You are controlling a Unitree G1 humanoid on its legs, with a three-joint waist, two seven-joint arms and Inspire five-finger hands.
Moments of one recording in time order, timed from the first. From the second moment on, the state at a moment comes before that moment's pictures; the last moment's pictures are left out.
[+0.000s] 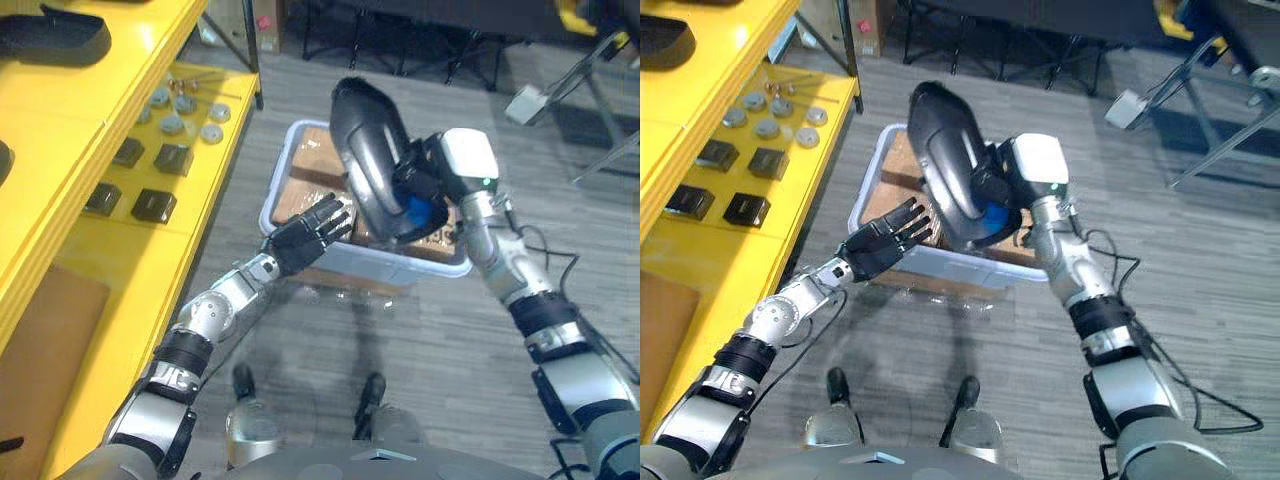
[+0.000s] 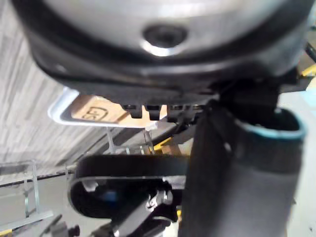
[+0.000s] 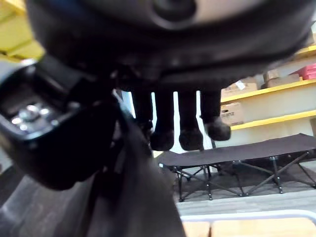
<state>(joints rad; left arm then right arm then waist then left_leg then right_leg) -0.39 0.32 -0.24 0.43 -1.26 0.35 -0.36 -0.58 -0.51 0.29 0.52 -0.70 -0.15 -0.36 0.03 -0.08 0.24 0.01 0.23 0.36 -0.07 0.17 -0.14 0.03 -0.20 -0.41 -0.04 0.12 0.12</state>
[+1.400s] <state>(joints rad) -0.29 0.14 -0.45 0.38 -1.16 -0.03 0.03 -0.34 -0.35 0.36 0.38 -0.58 -0.14 -0.45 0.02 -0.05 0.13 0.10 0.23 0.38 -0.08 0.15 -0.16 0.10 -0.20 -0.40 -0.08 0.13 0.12</state>
